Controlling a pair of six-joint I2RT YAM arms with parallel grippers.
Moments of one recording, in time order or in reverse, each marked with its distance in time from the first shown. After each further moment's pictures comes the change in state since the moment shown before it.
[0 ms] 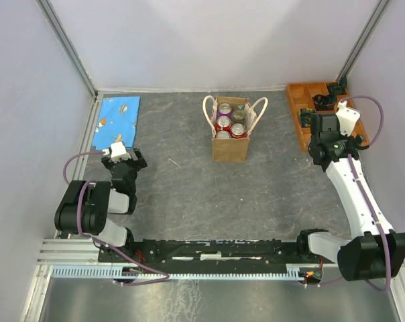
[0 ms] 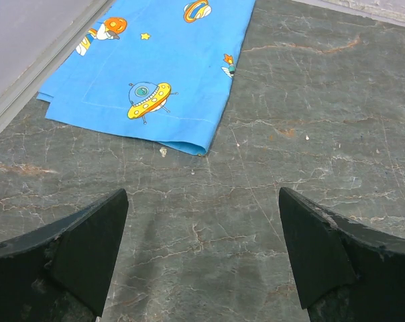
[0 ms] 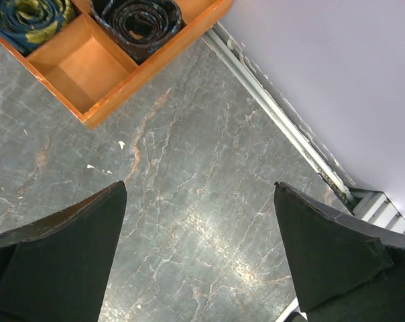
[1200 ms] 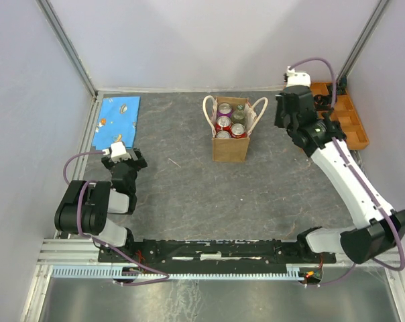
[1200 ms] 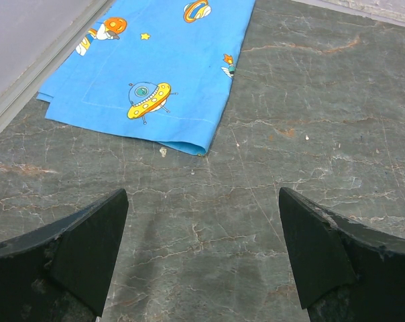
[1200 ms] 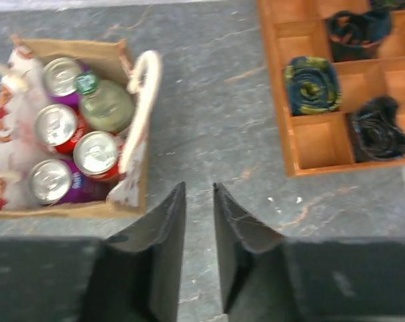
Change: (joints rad) left arm 0.000 0.000 0.000 0.000 0.000 0.000; right arm 0.299 0.141 0.306 0.131 -0.342 -0.198
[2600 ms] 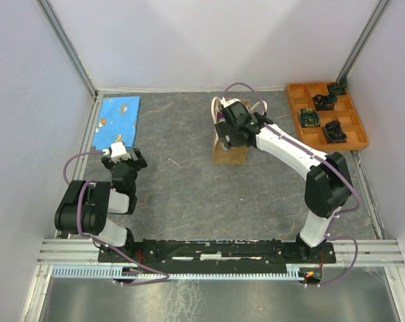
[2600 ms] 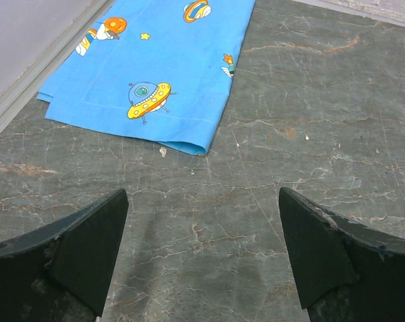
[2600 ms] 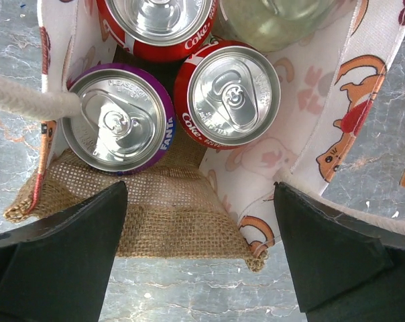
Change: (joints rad) left arm -0.001 0.000 0.000 0.000 -0.001 0.000; right arm 0.255 0.492 0.100 -0.047 -0.093 -0.050
